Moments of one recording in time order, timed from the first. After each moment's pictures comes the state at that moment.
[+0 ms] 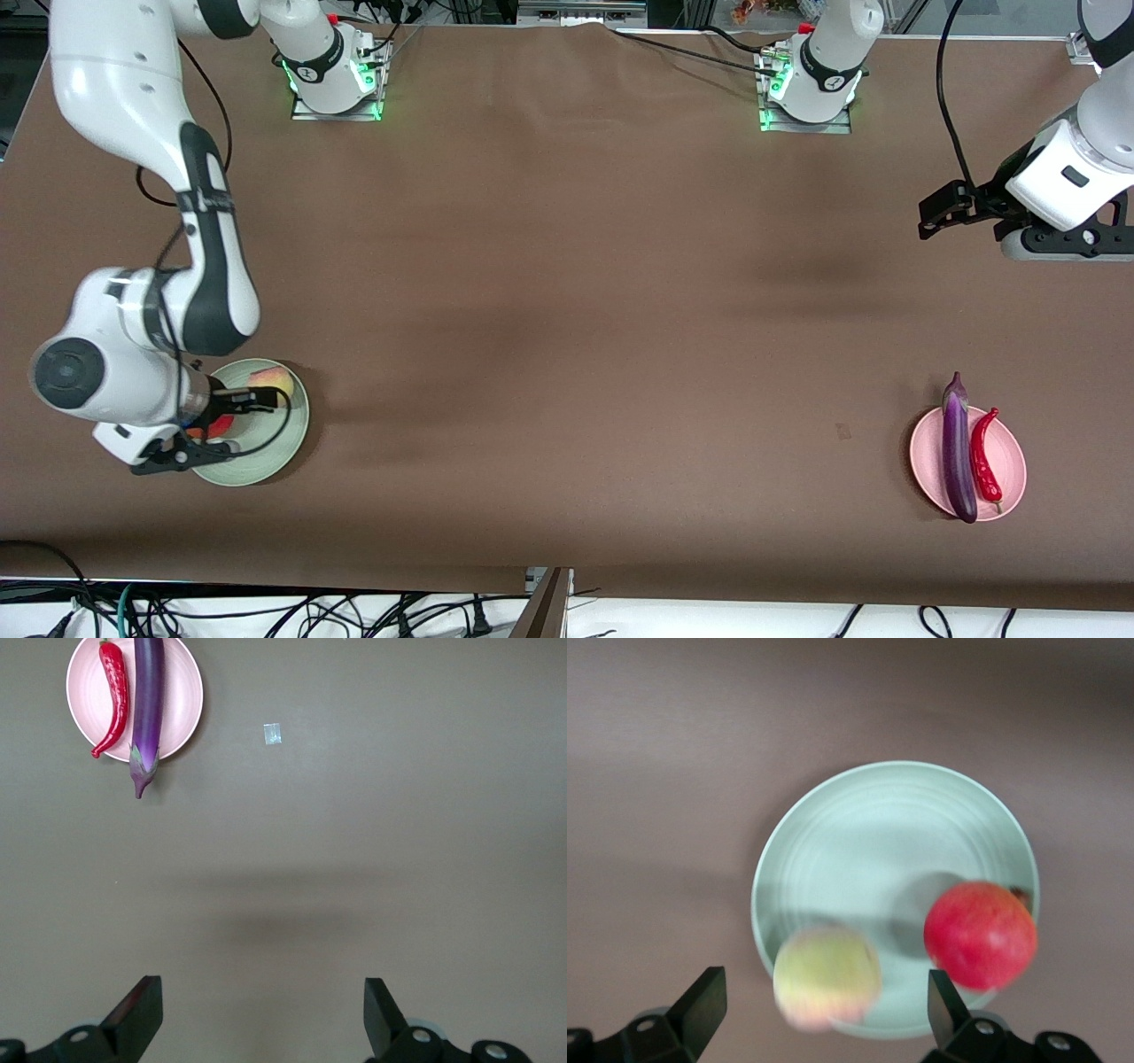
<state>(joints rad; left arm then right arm) -0.06 0.01 0.00 -1.67 0.00 1.62 -0.07 0.18 0.71 -0.20 -1.25 0.06 1.91 -0.18</state>
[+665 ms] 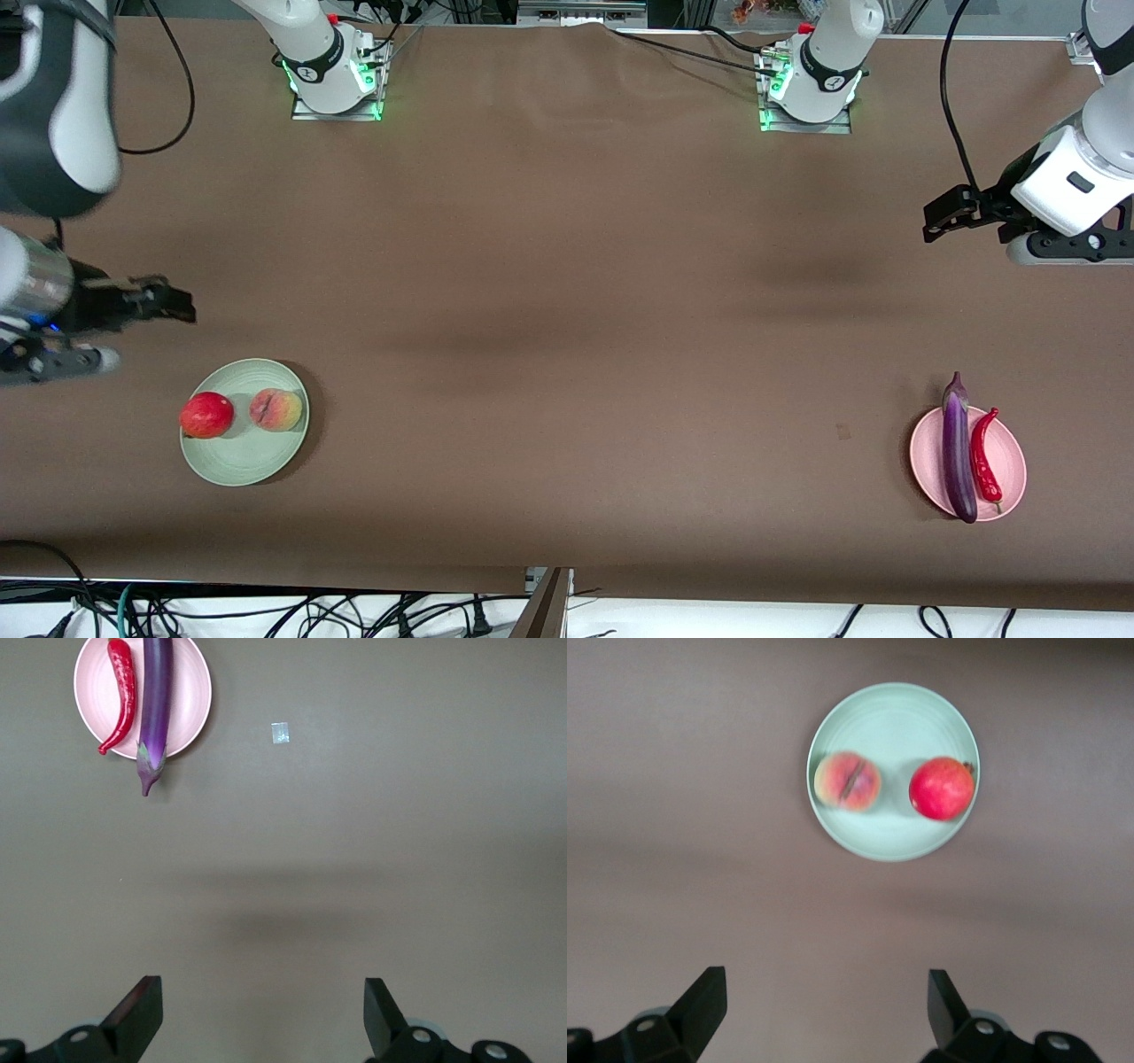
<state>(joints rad) -0.05 0.01 0.01 -1.67 0.00 1.62 -0.07 0.17 0.37 -0.20 -1.26 0.06 1.52 -0.17</state>
